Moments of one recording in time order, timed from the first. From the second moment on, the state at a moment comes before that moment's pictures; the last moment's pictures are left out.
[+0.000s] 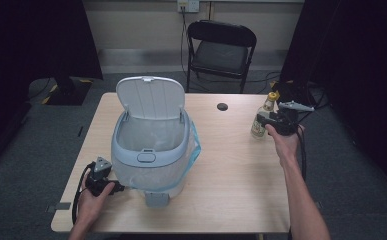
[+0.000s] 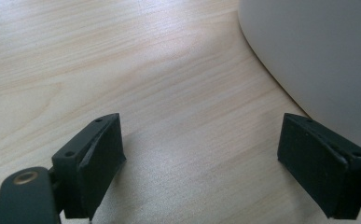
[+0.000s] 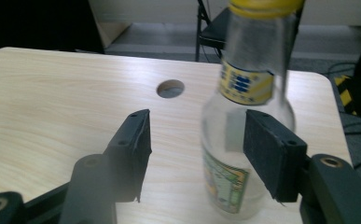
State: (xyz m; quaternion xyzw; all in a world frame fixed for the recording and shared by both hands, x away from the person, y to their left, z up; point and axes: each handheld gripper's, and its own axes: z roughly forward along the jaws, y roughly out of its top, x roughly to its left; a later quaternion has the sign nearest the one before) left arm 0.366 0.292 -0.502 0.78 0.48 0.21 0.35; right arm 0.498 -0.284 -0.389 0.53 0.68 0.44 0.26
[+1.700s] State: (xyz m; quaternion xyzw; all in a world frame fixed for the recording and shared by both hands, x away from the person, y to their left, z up) left arm 0.365 0.292 -0.502 0.78 0.48 0.21 0.35; right arm 0.517 -0.274 -0.377 0.52 0.67 0.42 0.31
